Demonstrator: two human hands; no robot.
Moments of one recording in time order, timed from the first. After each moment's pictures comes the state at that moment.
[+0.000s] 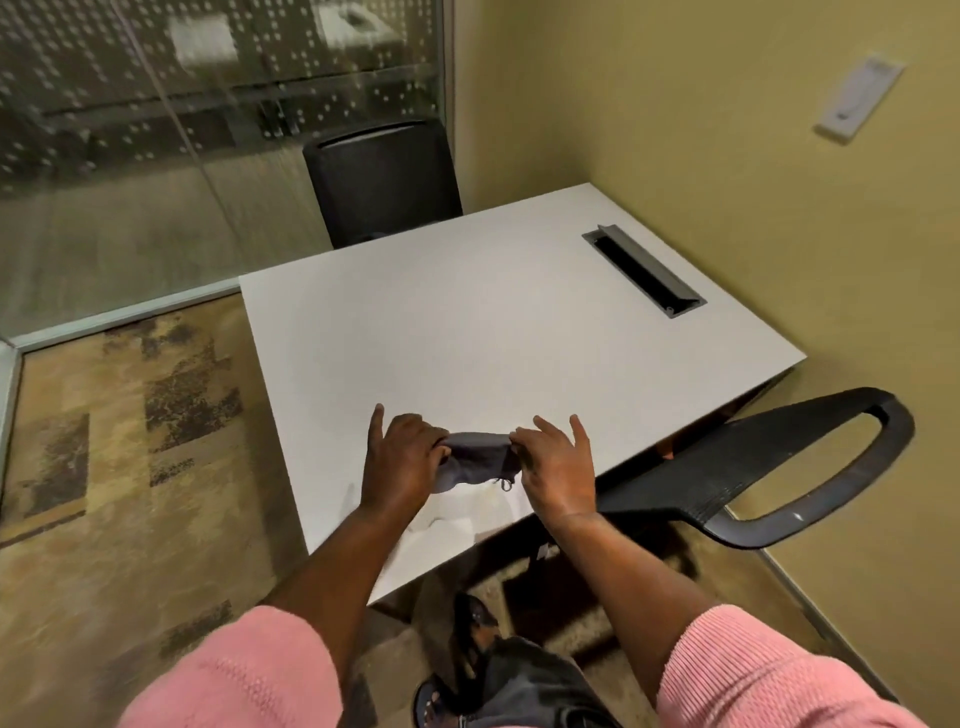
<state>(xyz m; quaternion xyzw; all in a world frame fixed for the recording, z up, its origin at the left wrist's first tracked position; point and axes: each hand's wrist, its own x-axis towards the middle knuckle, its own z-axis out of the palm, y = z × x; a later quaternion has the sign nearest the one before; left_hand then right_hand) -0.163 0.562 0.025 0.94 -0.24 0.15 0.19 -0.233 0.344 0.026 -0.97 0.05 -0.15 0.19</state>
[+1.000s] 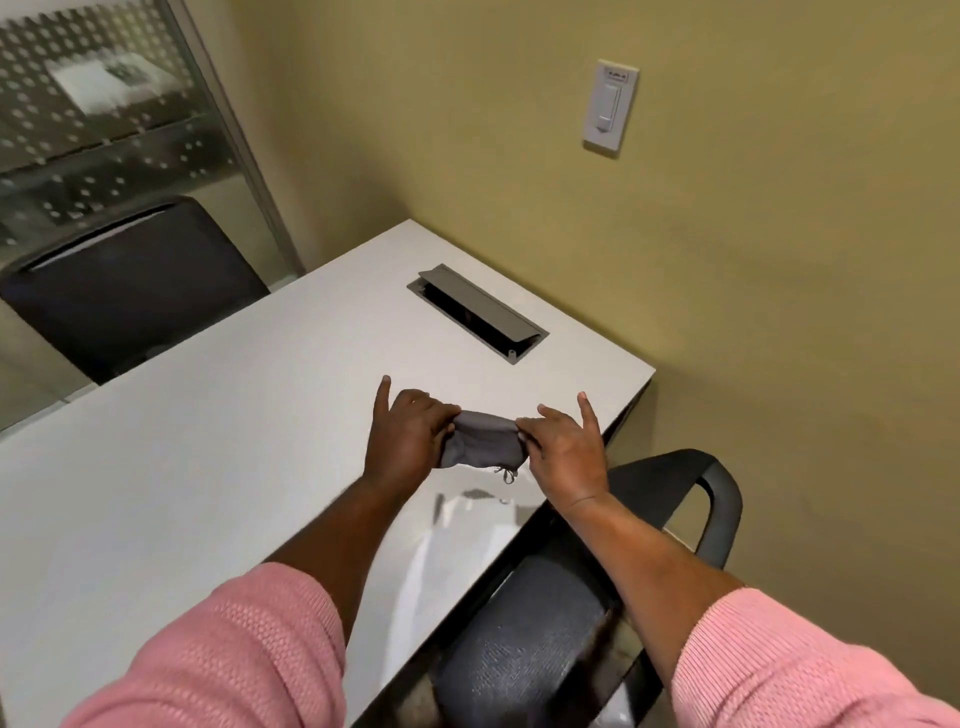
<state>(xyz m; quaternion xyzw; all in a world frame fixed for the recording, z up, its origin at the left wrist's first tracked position) 0.003 0.170 0.055 0.87 -0.43 0.13 0.20 -0.143 -0.021 0.029 -0.94 0.15 -0.27 0.13</state>
